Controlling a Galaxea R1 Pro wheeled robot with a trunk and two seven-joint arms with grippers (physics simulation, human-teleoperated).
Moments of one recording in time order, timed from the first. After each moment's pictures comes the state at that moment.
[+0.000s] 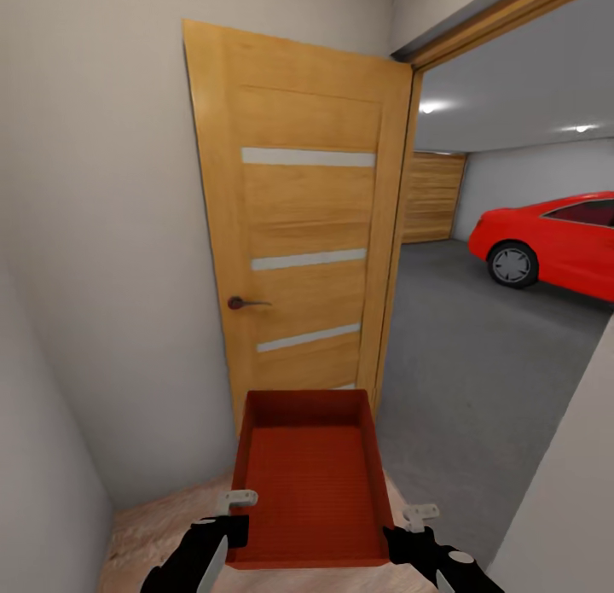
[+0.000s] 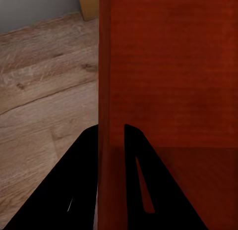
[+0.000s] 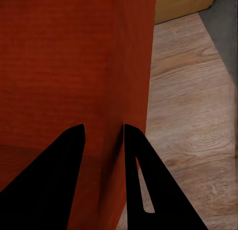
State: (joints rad) left arm -0.43 -0.16 0.11 -0.57 -0.11 0.36 0.10; right arm -0.44 -0.05 0.08 -0.36 -0.11 -0.01 0.26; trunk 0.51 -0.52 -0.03
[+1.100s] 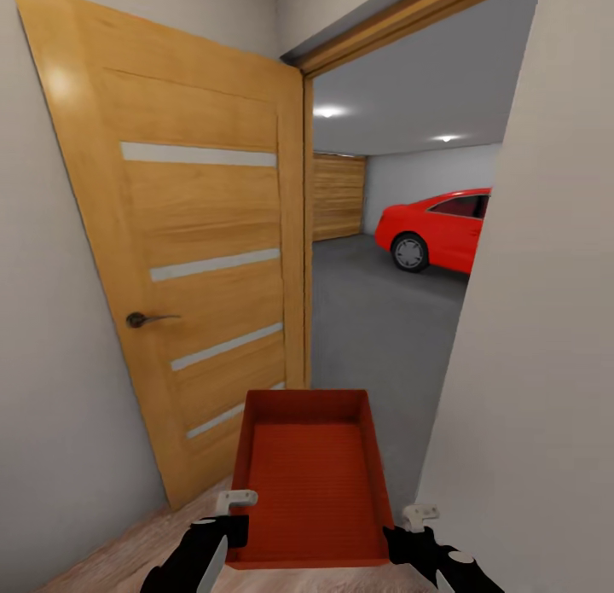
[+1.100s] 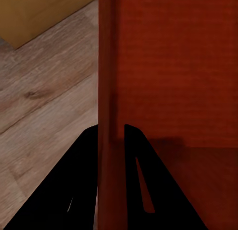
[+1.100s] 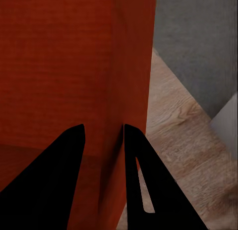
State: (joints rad) left arm -0.43 -0.16 0.11 -0.57 -0.11 0.36 0.09; right arm -0.44 -0.04 0.08 -0.36 -0.11 -0.01 0.26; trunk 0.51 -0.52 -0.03
